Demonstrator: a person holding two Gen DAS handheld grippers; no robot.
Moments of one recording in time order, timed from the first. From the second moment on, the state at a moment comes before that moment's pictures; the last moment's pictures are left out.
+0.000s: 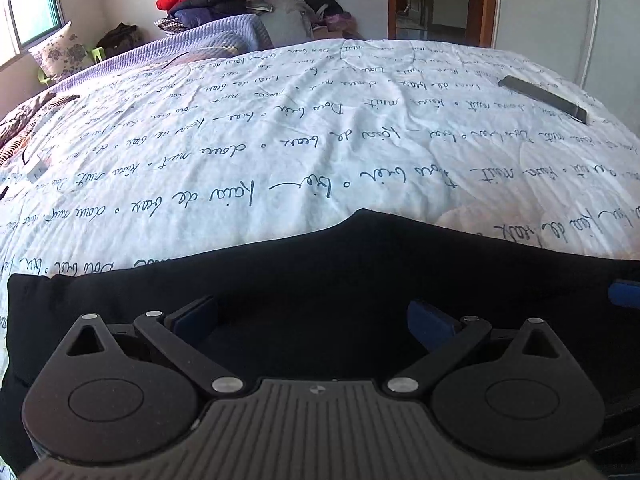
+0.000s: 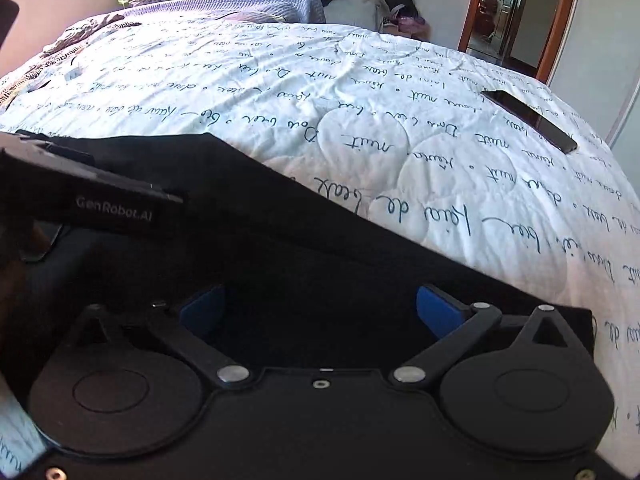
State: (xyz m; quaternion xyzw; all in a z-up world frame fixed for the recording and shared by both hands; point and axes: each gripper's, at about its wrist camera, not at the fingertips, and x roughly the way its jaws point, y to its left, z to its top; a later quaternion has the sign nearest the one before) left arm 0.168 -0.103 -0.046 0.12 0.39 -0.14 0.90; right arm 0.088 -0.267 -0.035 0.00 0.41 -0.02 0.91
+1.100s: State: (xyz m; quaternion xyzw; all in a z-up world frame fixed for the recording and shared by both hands) left arm 0.177 -0.021 -0.036 0.12 0.36 -0.03 0.92; right arm 0.089 -0.221 -0.038 -0.02 0.41 0.00 0.91
